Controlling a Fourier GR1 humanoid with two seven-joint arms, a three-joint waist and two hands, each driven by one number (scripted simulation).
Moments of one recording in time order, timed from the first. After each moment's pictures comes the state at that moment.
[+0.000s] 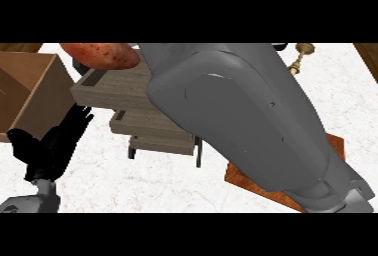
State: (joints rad) left arm -0.07 0.24 0.04 -1.56 0.14 -0.05 0.22; right arm -1.44 0.00 0.19 -1.23 0.47 -0.25 0.87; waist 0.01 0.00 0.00
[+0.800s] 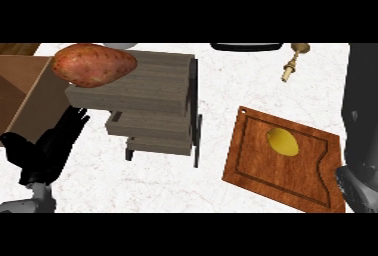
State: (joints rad) left arm -0.05 0.24 0.06 -1.59 0.13 -0.05 0.22; right arm -1.36 -0.20 -0.14 -1.42 0.38 -0.36 0.90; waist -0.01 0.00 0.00
